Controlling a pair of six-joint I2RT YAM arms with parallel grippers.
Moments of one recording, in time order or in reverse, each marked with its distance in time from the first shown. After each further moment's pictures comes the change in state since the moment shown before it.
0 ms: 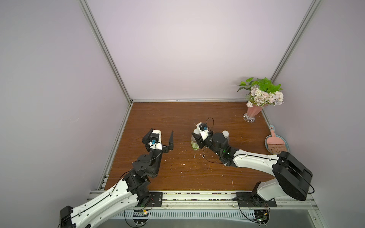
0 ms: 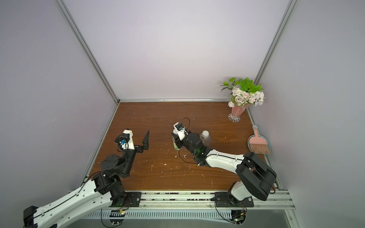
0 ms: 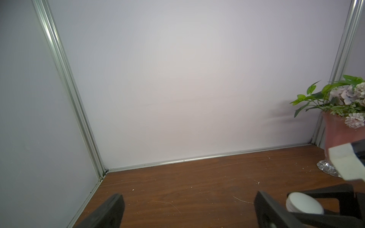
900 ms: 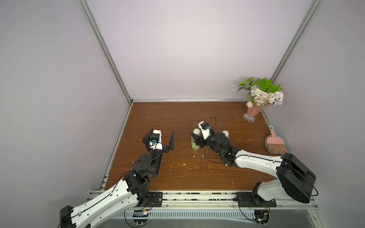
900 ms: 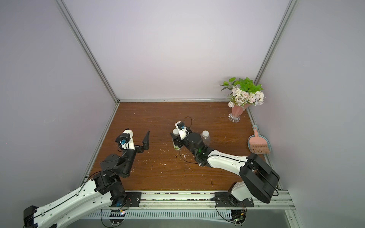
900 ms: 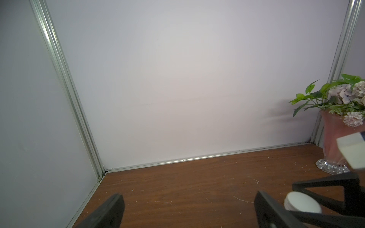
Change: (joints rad) left arm 0.000 0.001 0.000 0.000 0.005 0.000; right arm 0.000 -0.042 0.000 -0.023 0.018 0.026
